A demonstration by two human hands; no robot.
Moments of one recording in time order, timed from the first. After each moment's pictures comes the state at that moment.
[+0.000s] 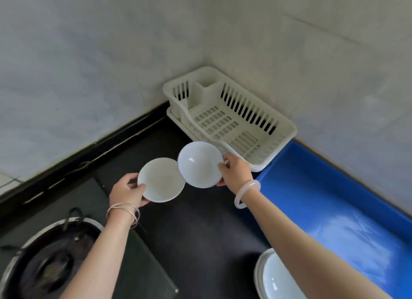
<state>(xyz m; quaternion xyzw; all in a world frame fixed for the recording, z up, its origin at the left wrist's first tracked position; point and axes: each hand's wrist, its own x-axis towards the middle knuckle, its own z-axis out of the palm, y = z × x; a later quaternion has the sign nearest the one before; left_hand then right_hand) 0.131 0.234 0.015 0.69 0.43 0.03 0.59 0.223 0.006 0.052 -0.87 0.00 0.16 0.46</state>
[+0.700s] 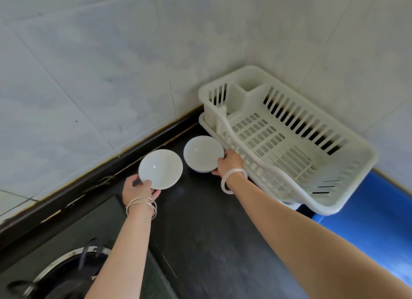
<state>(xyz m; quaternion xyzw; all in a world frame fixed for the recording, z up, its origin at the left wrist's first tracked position) 0.212 0.312 -0.046 0.49 0.57 0.17 0.64 0.337 0.148 -0.047 -0.80 0.13 0.23 0.54</state>
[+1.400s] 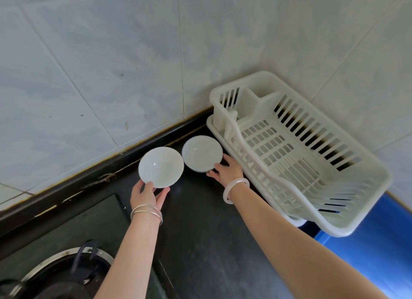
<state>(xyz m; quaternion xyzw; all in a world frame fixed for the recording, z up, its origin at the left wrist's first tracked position) 0.212 0.306 -0.053 0.34 0.54 0.18 0.75 0.337 0.165 -0.066 -0.63 0.19 0.27 0.70</state>
